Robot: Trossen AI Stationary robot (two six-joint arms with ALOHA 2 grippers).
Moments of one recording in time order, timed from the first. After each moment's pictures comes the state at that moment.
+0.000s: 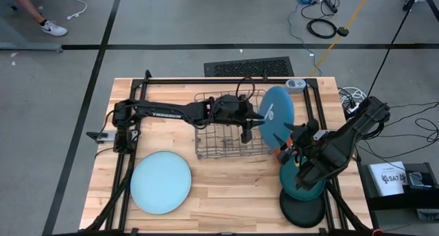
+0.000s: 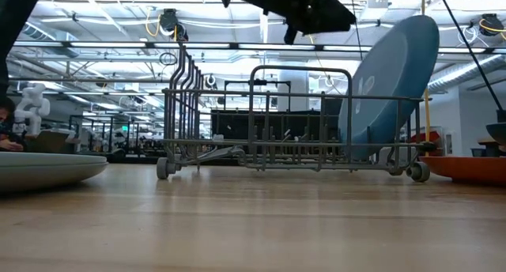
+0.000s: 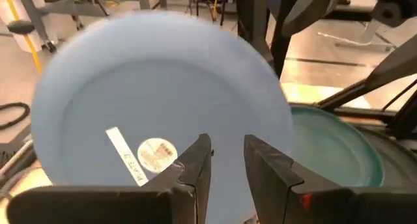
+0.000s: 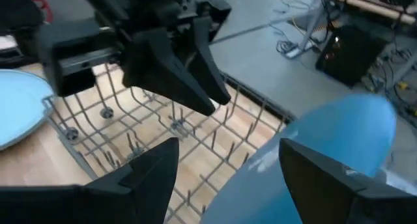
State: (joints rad) left arm 0.08 1.91 1.58 0.06 0.04 -0.02; right arm 0.72 1.36 1.33 -1.57 1.16 1.47
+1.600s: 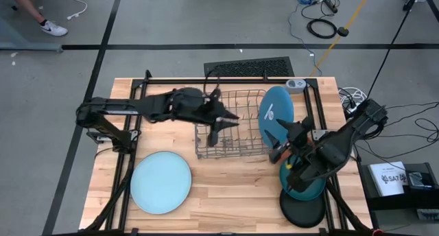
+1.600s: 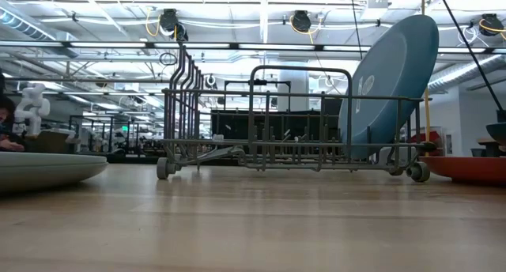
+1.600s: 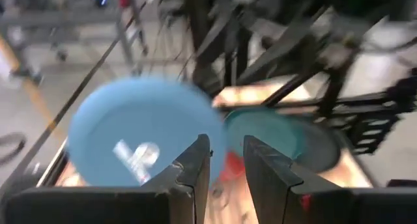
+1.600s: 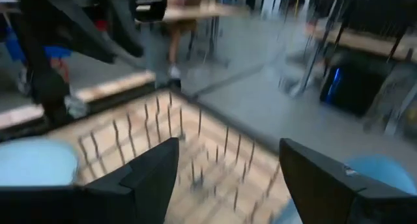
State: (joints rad) left arm -0.02 1.52 1.53 -0.28 0.06 0.08; right arm 0.67 1.44 1.46 -1.34 1.35 1.27
